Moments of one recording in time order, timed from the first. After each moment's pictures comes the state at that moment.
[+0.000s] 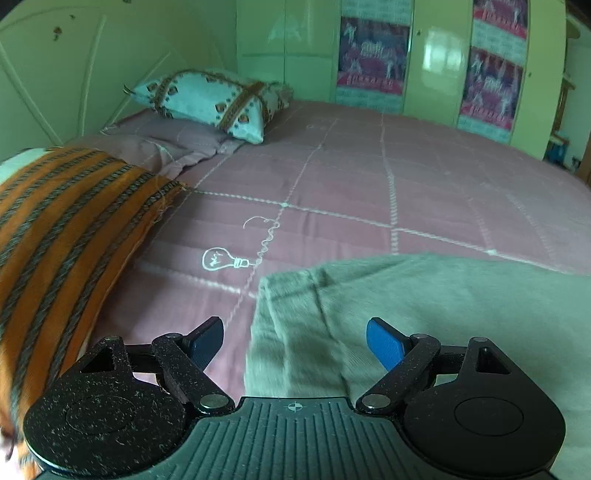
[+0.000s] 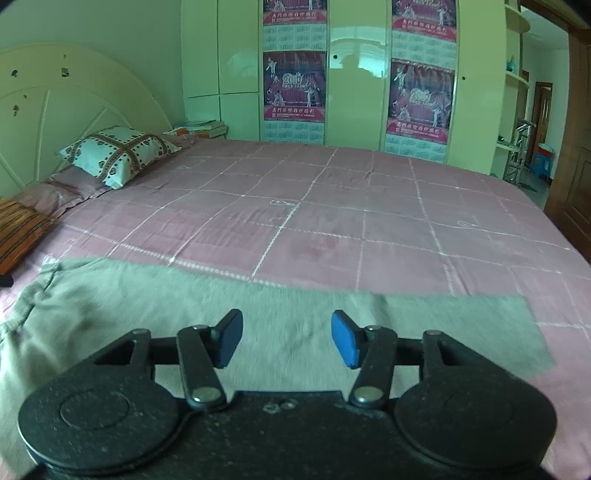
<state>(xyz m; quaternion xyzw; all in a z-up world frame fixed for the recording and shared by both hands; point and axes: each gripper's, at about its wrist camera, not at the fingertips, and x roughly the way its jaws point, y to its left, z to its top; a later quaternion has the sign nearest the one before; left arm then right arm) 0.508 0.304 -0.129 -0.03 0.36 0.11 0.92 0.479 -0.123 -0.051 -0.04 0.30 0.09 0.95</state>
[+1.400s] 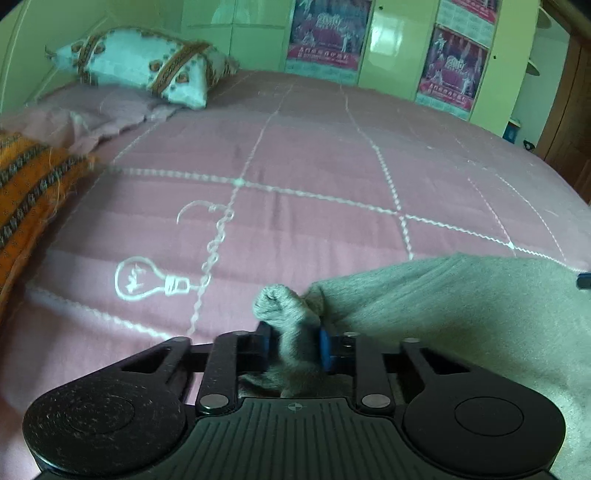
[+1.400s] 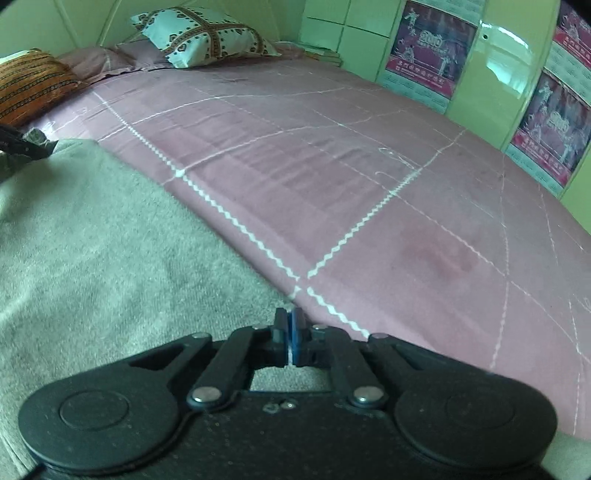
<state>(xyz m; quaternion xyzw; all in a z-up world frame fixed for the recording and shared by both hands) 0.594 0.336 -0.192 -0.05 0.38 0.00 0.93 0.645 -0.048 -0.158 -0.21 0.37 0.23 0.88</state>
